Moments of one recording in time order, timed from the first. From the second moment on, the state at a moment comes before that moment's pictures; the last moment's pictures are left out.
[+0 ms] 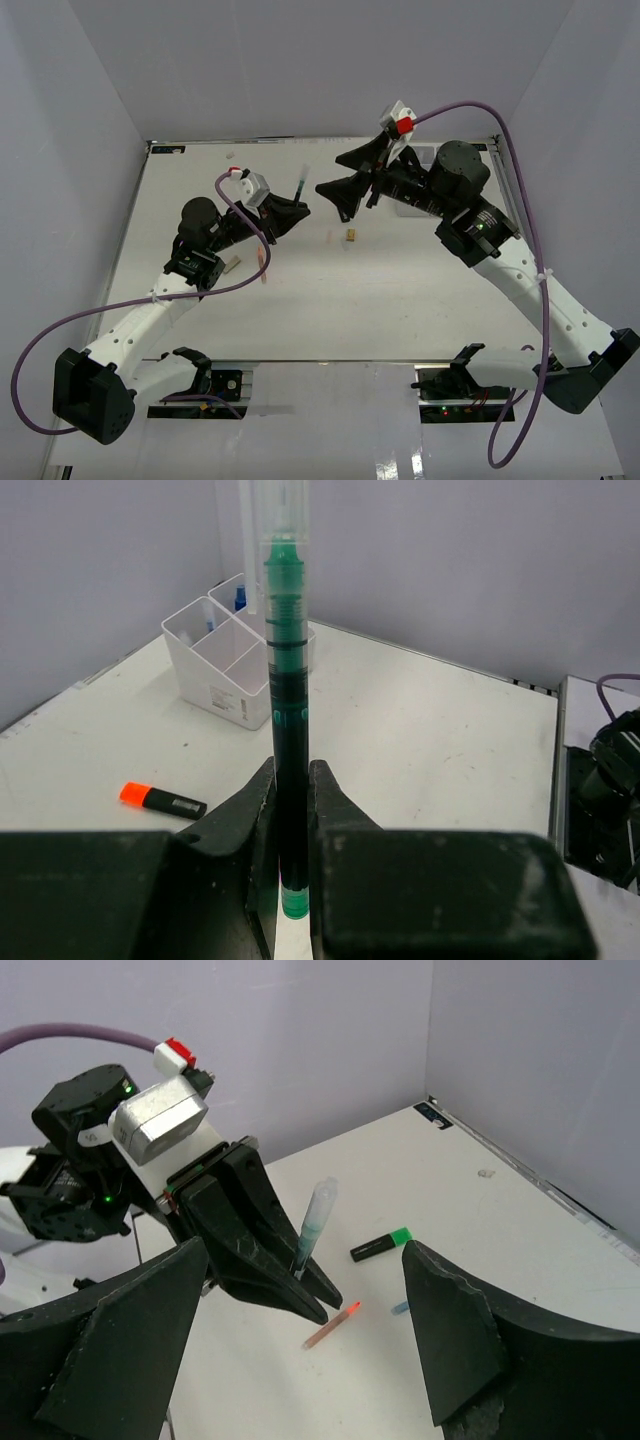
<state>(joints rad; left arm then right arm) -0.46 1.05 0.79 0.42 0.68 -0.13 0.72 1.20 1.41 -0.12 -0.45 0.14</state>
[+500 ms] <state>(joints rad) -0.46 1.06 0.80 0.39 0.57 -0.10 0.75 1.40 1.46 -0.05 -0.29 0.22</state>
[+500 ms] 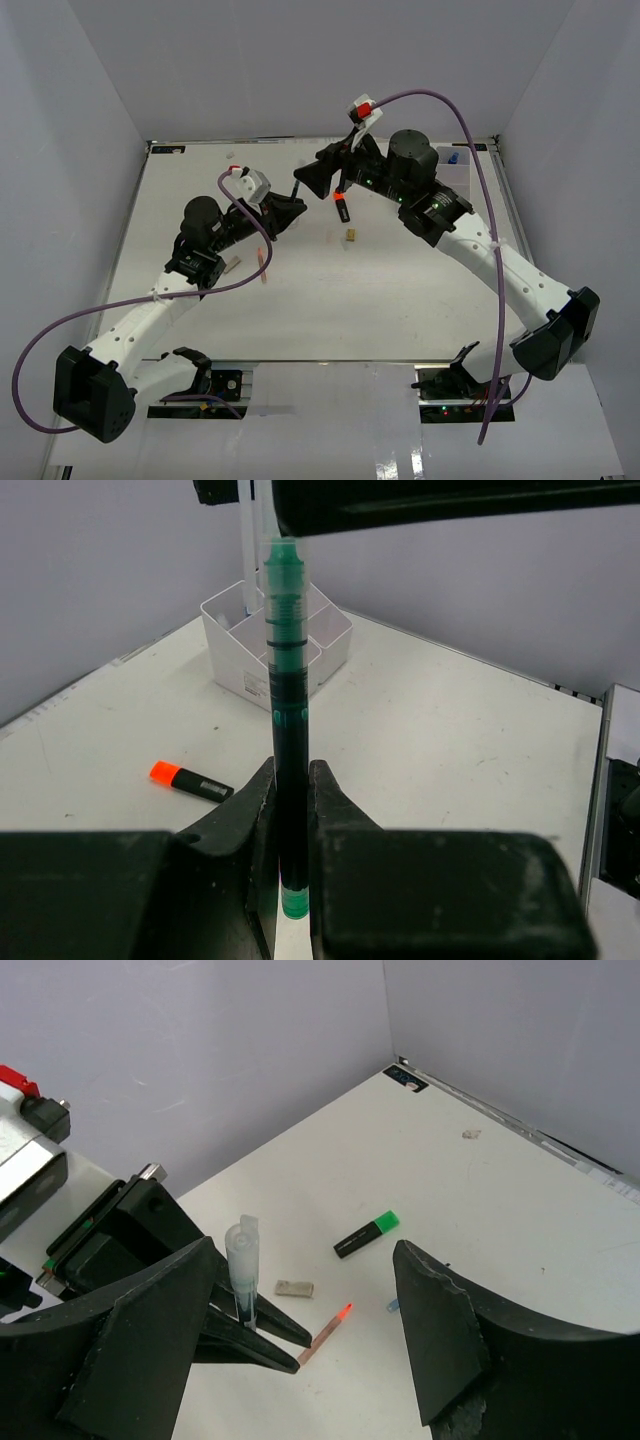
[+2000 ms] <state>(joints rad) -0.46 1.07 0.80 0.37 0.56 -0.09 0.76 1.50 1.56 0.00 -0.36 0.29</state>
